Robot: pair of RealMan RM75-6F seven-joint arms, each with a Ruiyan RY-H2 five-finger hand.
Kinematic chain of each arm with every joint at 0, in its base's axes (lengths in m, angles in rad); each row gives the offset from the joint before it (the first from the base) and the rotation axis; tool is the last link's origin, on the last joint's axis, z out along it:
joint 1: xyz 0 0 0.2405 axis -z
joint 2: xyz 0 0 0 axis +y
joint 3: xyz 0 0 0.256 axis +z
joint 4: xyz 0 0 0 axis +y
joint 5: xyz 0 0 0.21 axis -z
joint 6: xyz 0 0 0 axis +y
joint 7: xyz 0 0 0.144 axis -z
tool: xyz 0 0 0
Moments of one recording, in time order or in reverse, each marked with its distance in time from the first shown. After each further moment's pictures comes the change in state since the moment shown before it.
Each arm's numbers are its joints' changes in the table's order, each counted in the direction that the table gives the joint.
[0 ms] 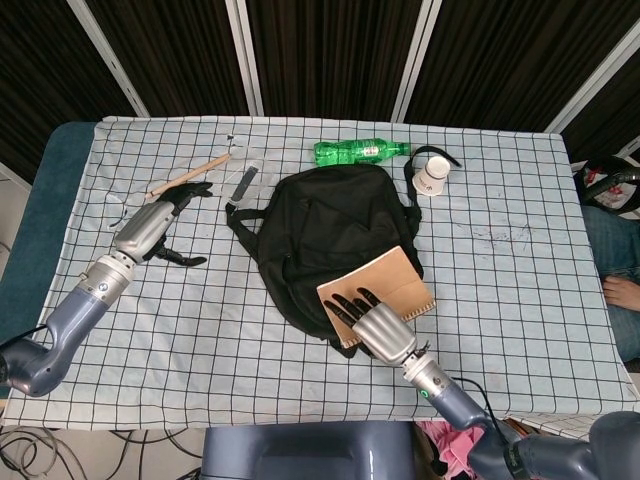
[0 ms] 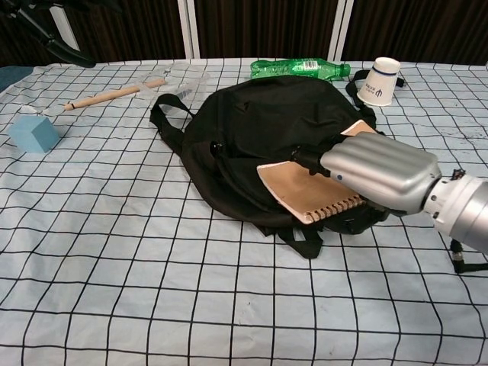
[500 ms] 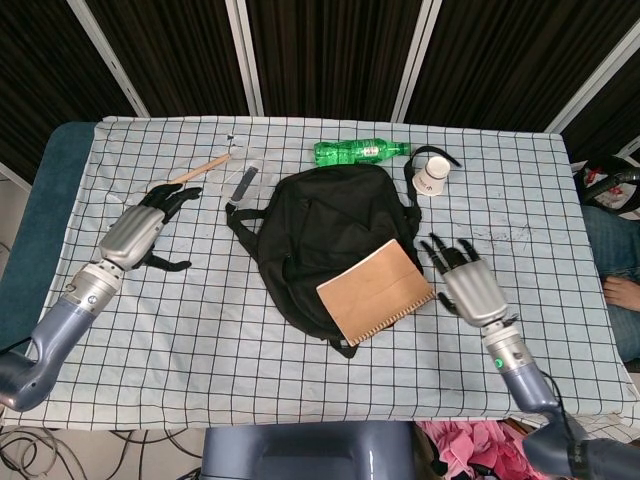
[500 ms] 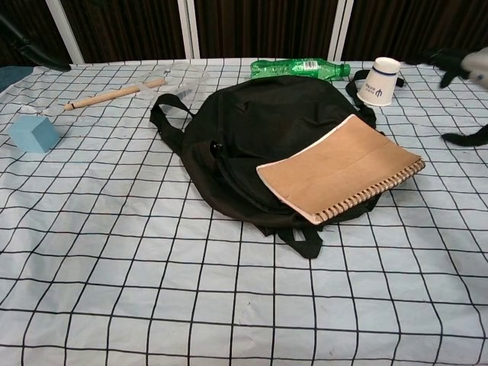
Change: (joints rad) left arm -0.057 0.047 0.031 -0.065 -0.023 0.115 -0.241; right arm 0.107 0.279 0.118 -0.024 -0.187 0.097 -0.013
